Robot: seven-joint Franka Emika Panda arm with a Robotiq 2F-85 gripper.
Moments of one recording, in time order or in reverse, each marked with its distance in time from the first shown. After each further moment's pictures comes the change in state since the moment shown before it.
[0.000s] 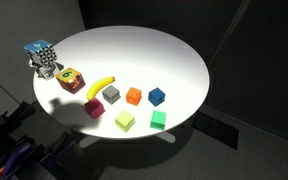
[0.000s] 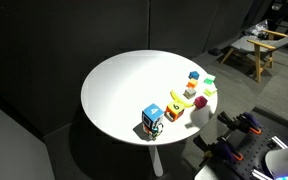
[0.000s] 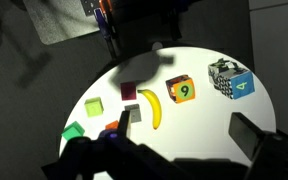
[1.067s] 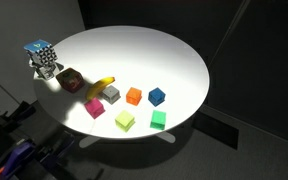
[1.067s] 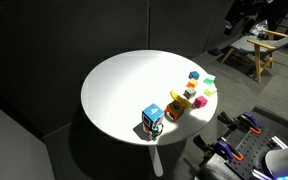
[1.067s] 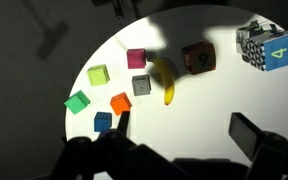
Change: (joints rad) arm 0.000 0.188 0.154 -0.058 -0.052 0.332 0.116
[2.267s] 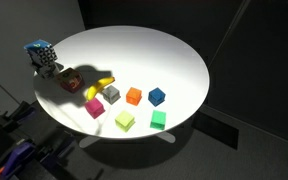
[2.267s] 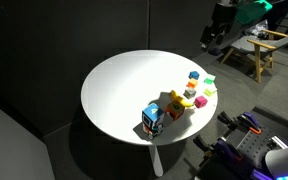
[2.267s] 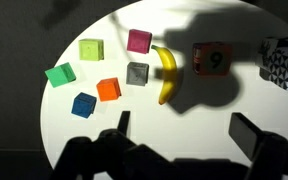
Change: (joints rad) arm 0.064 0.259 0.021 0.033 -0.087 0.200 -0.109
